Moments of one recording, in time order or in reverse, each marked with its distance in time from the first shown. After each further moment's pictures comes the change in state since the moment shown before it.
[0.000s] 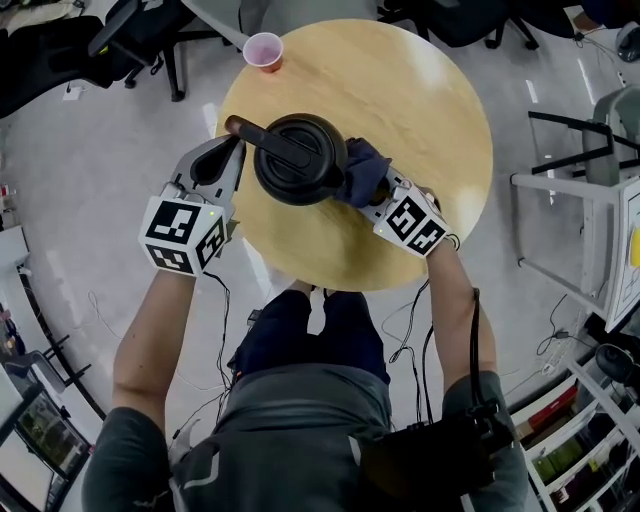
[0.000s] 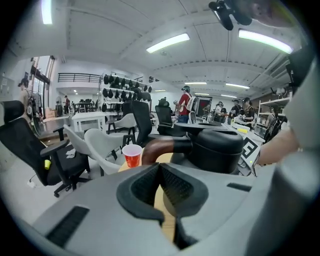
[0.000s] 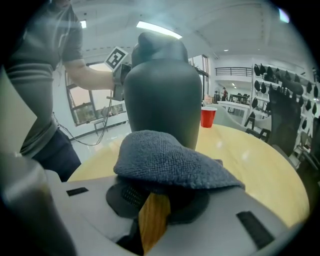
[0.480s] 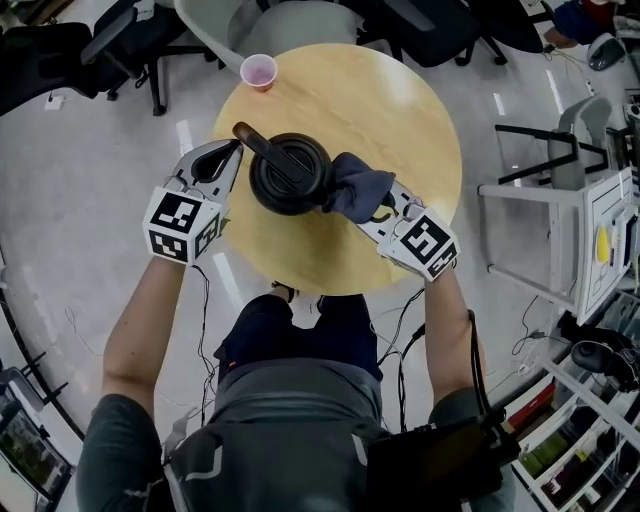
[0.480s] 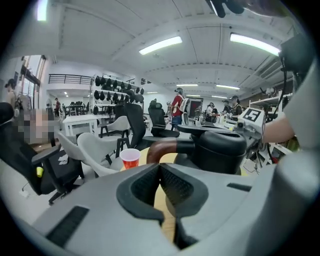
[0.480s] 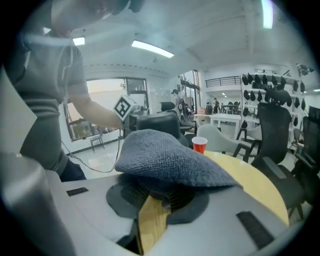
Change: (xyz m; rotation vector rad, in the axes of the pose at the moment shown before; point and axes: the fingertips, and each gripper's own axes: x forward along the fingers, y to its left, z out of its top) left arm 0.004 0.012 0.003 0.055 -0.024 -0.090; right arm -0.070 0.006 0.093 0.053 -0.200 -0.030
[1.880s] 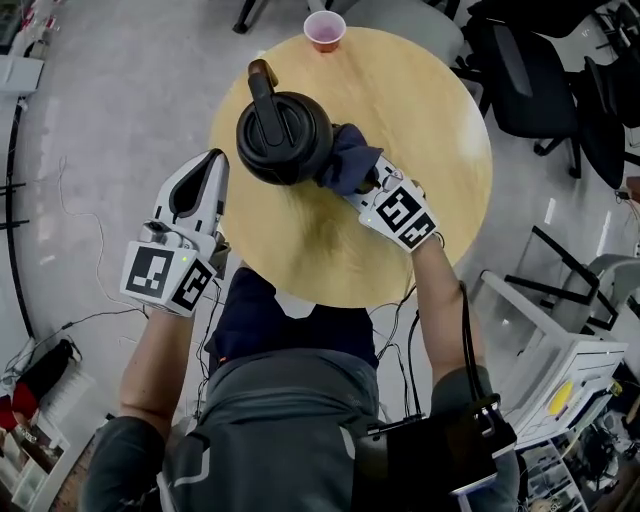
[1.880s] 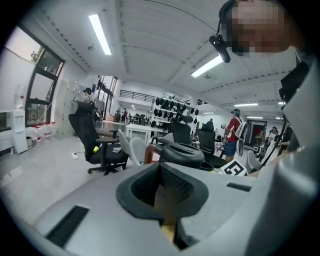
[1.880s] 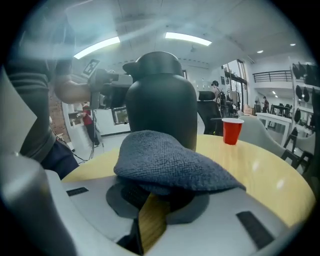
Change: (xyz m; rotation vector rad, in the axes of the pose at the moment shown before) left arm -0.074 -0.092 0.005 -0.379 -0.241 0.647; right arm 0.053 -0.036 -0.081 -0.249 0.075 0.453
